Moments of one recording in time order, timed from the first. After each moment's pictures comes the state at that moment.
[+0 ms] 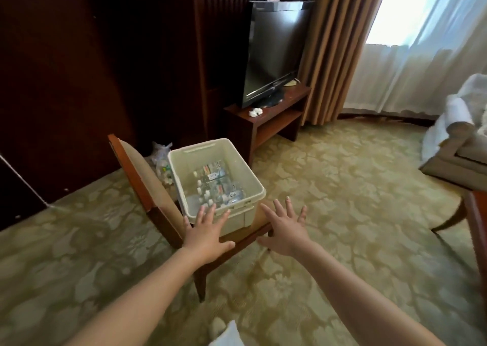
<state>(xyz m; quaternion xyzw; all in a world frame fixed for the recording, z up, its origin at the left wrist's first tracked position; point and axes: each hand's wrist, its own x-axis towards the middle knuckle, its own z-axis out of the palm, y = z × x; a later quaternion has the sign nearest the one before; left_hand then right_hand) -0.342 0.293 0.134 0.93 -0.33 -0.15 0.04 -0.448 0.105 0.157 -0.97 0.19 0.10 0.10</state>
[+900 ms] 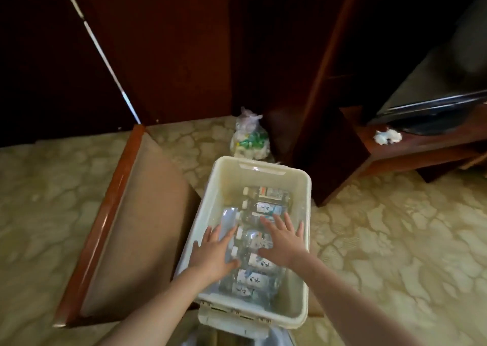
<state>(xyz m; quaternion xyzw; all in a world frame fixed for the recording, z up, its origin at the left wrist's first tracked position) -0.071 0.162 0.038 0.94 -0.01 -0.30 0.17 -0.024 -0.040 0.046 -0.95 -0.10 0.28 0.09</state>
